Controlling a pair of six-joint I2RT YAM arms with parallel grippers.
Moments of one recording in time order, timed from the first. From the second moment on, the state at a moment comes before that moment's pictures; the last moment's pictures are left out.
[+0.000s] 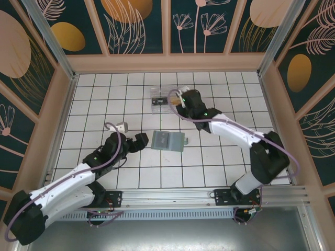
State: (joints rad) left arm -0.70 0.88 0.39 -0.09 -0.13 -0.83; right arm 0.67 1.52 1.04 -0.21 0.22 0.11
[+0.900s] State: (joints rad) left arm -0.70 1.38 0.51 0.17 0.10 -0.90; right arm 0.81 1.38 0.64 -0.01 0.01 0.73
